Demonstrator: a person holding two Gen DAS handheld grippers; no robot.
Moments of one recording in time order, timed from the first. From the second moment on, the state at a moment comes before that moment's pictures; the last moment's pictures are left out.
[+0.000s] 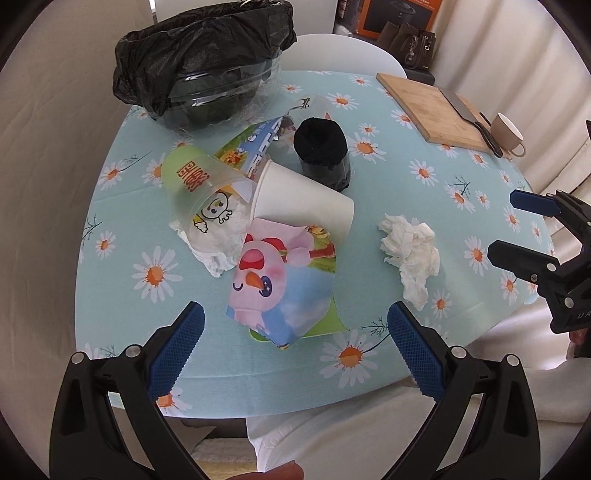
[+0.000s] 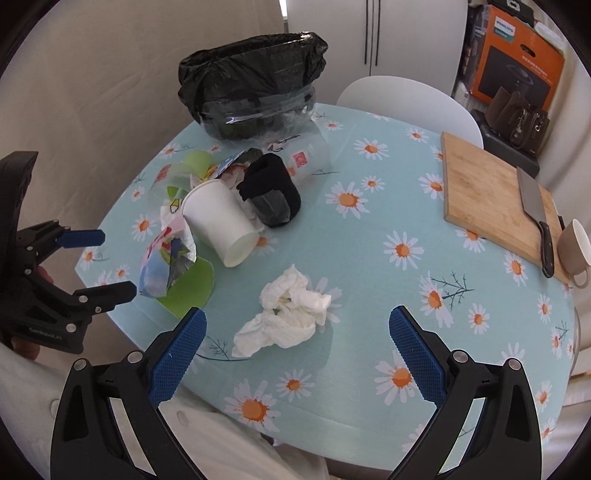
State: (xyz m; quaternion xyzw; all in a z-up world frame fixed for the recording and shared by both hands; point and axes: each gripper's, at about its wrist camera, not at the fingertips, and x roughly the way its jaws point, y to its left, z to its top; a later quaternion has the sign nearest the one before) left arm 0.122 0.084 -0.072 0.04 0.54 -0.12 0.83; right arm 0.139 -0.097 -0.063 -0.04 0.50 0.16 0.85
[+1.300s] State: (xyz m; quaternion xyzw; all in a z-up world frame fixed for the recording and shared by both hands) left arm 0.167 0.075 -0.113 0.09 0.58 -0.09 0.80; right arm 0.179 -0.108 -0.156 -0.01 0.59 0.21 0.78
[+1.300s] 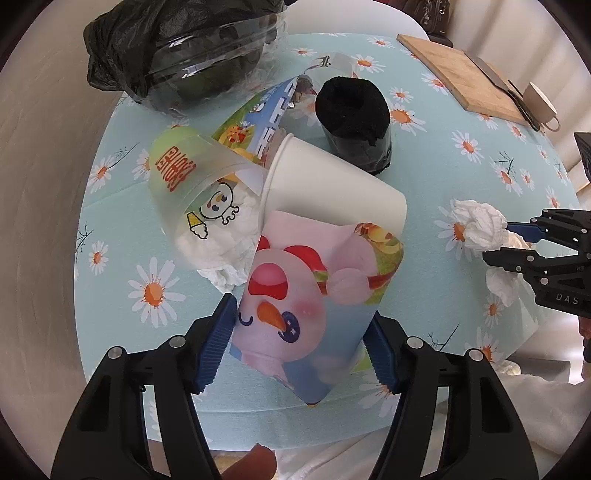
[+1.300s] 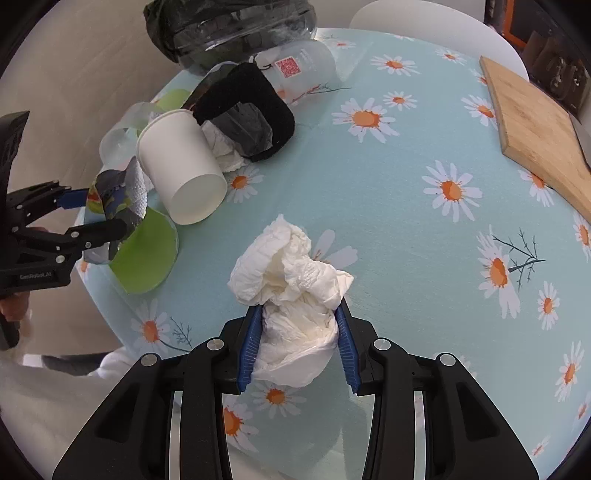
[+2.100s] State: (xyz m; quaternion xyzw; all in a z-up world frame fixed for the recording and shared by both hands) left arm 0.122 0.073 -0.058 0.09 0.53 0.02 0.84; right arm 0.137 -0.203 -0.109 -0.04 0.53 0.20 0.82
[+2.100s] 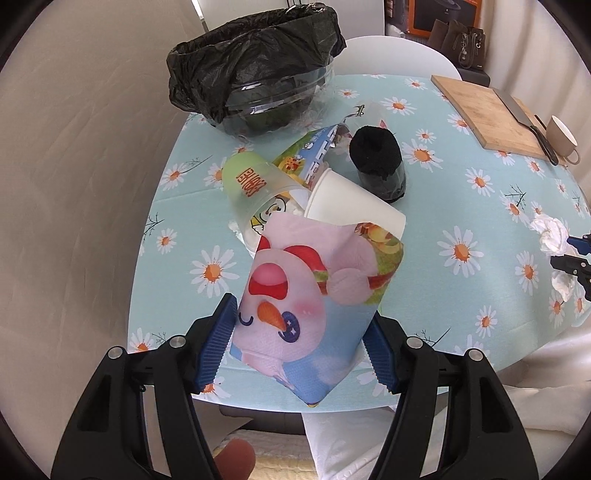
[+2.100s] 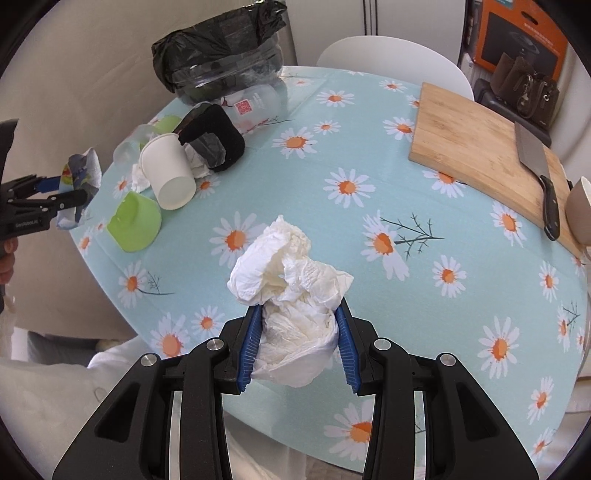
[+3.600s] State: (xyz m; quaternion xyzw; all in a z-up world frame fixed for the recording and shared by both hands) left arm 0.249 0.210 0.027 0.12 0.44 -0.05 0.89; right arm 0.253 -0.059 0.035 -0.13 0.41 0.13 0.89
